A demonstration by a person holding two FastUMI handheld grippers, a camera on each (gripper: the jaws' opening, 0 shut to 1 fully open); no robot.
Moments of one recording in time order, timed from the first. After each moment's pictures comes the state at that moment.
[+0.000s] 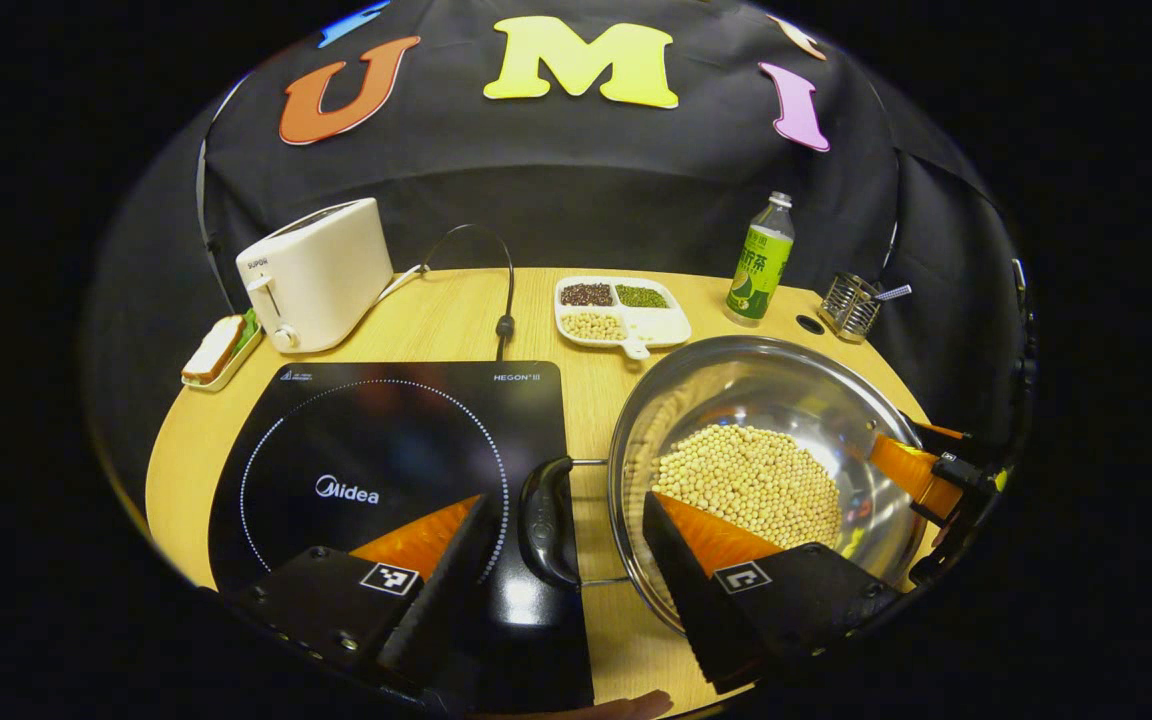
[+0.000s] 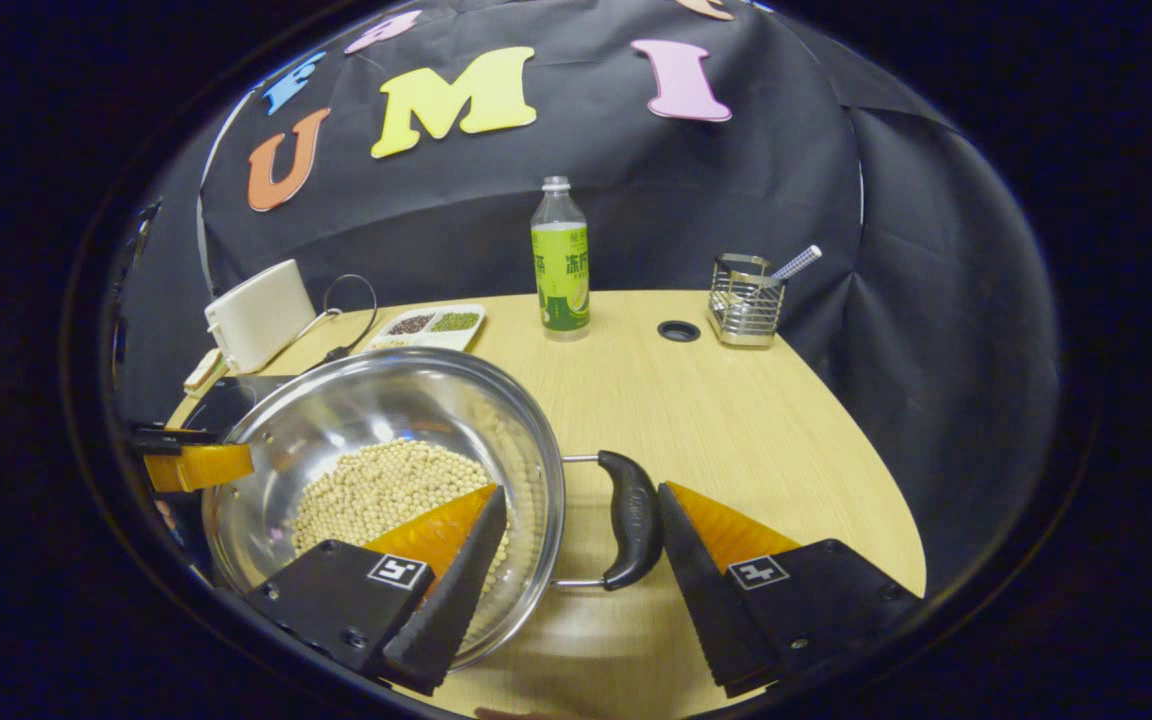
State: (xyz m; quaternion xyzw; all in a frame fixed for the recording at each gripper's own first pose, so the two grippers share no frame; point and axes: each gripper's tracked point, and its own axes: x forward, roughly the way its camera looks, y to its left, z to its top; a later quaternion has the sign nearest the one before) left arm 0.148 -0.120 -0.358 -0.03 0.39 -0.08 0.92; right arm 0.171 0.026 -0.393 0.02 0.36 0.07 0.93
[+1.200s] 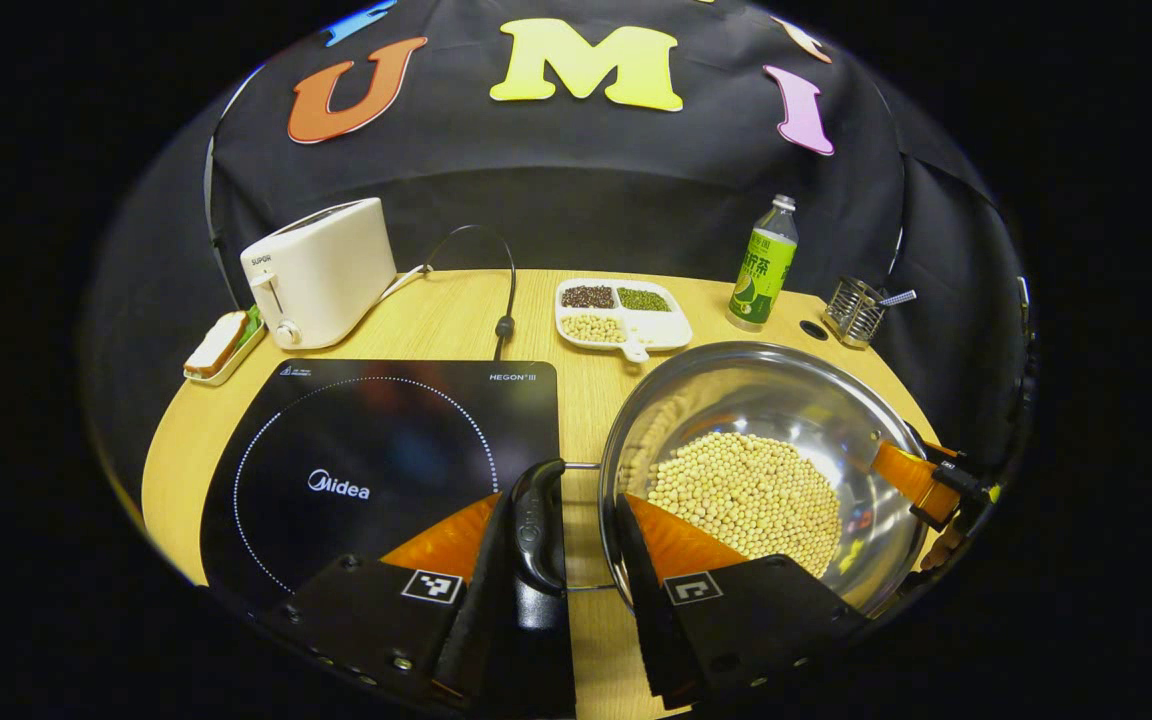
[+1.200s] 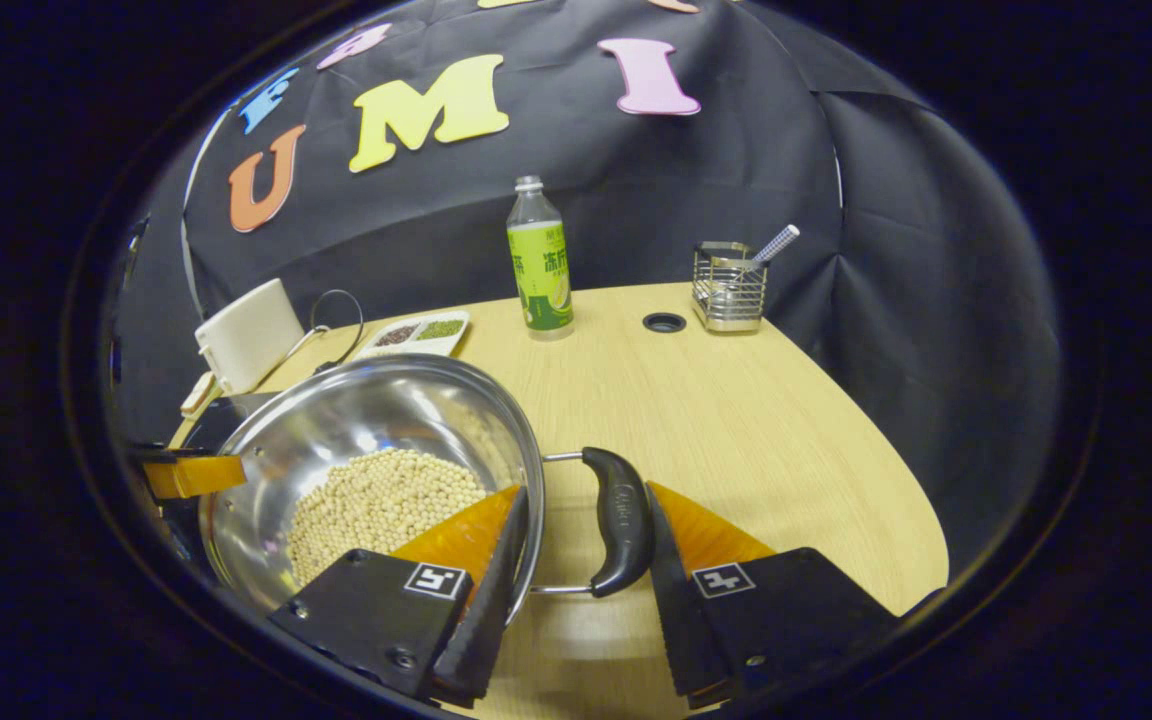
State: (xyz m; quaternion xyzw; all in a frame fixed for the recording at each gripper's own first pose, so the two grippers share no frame) left arm 0.149 -0.122 -0.363 -0.03 0.38 -0.06 0.92; right arm 0.172 0.020 -0.402 0.05 0.35 0.05 0.93
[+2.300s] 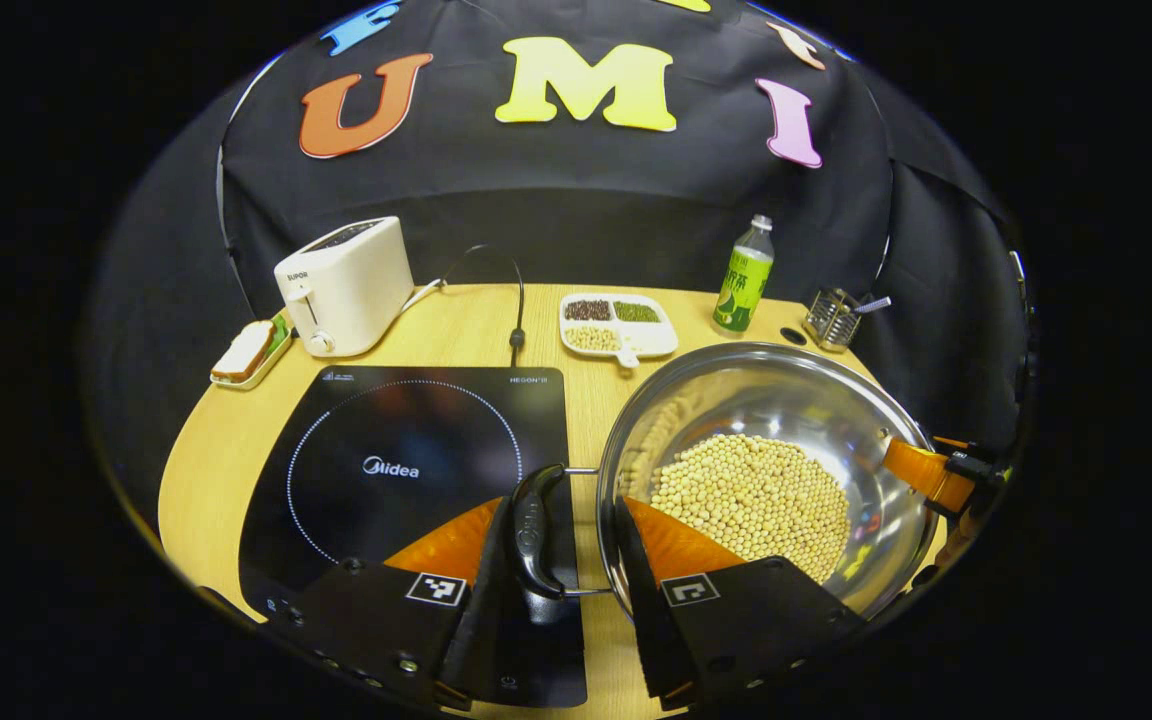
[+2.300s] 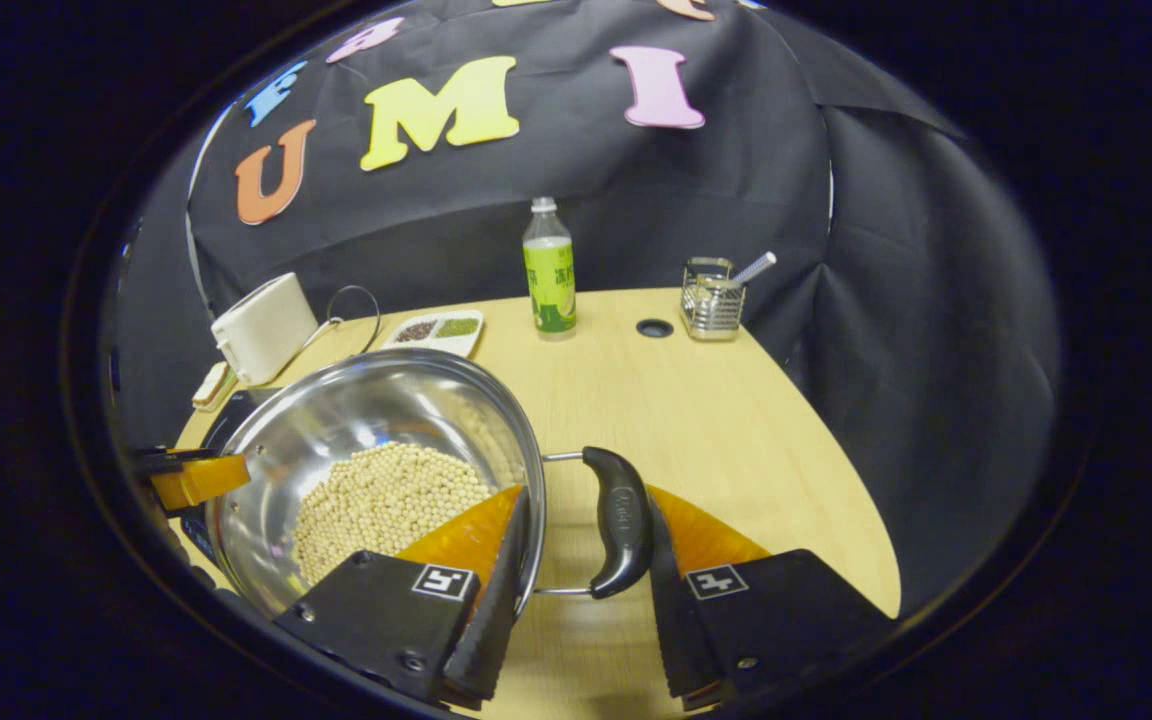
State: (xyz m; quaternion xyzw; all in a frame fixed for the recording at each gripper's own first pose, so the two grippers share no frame) left arm 0.110 -0.108 -0.311 -0.04 0.36 -0.06 0.93; right arm 0.124 0.022 -0.327 0.03 0.37 0.04 0.93
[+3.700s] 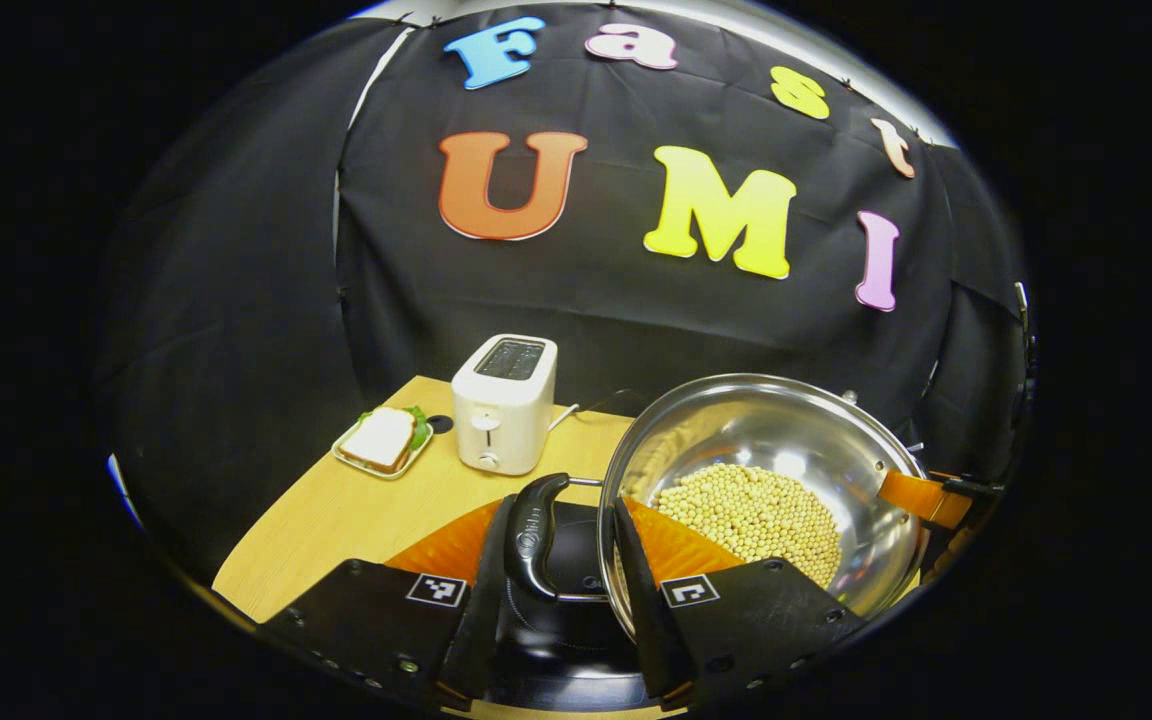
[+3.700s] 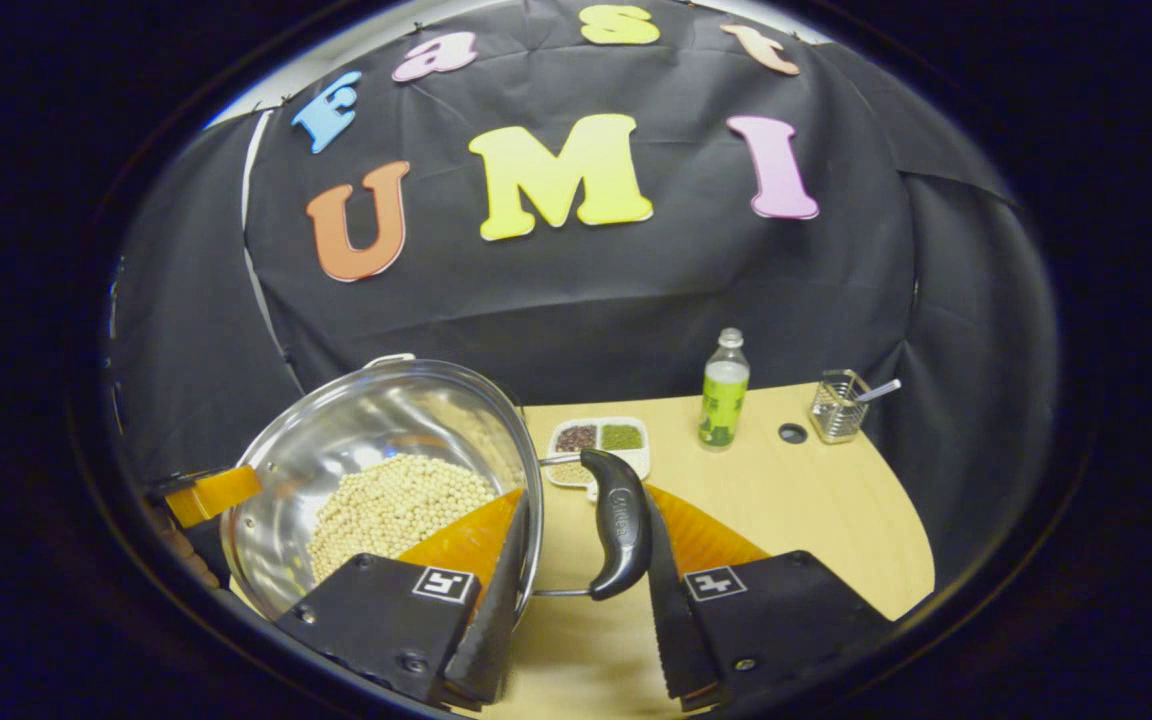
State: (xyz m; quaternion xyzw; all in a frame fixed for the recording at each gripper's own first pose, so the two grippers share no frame) left arm 0.142 0.094 -0.186 -0.09 0.26 0.04 0.96; right arm 0.161 0.235 -0.204 0.05 0.32 0.13 0.94
